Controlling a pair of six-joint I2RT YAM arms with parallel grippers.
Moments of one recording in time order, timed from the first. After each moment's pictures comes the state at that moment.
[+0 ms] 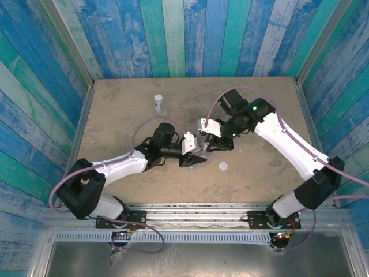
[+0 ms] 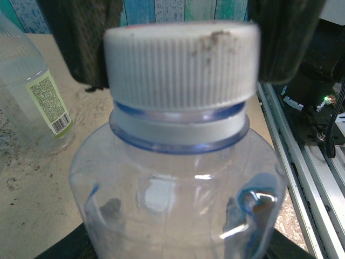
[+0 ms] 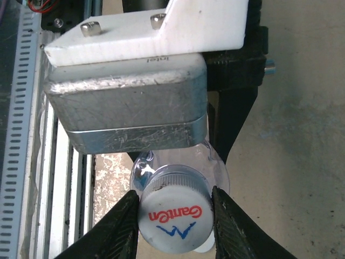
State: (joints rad) left arm -0.70 1.41 0.69 0.24 0.75 0.36; right arm 0.64 1.52 1.54 -1.22 -0.51 -0.80
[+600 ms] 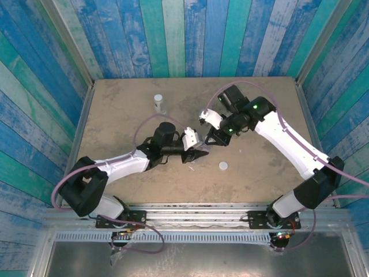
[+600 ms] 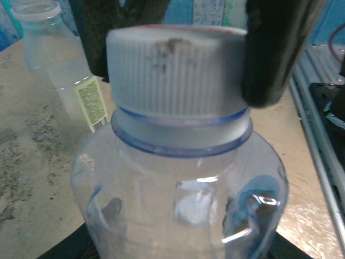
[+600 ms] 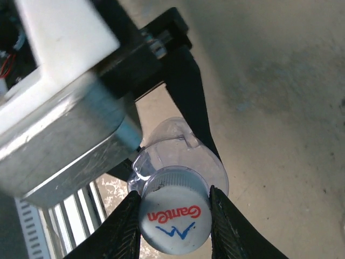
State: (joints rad) left arm -0.70 1.45 0.70 0.34 0.61 0.28; right arm 0.64 1.53 1.56 -1.16 -0.39 -0.34
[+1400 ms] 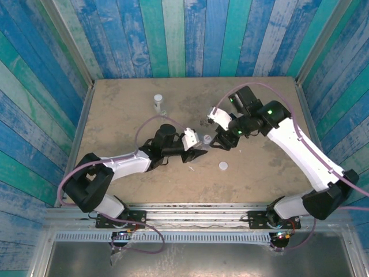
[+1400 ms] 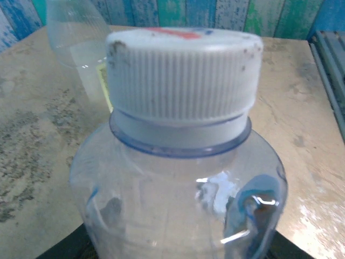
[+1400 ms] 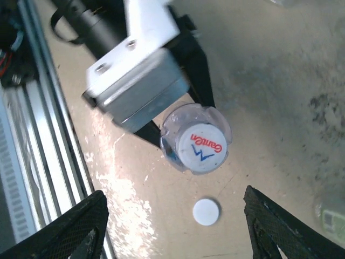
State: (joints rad) left arm -0.70 1.47 0.66 0.41 0.57 0.29; right arm 0.61 1.39 1.52 -1.18 -0.39 -0.49
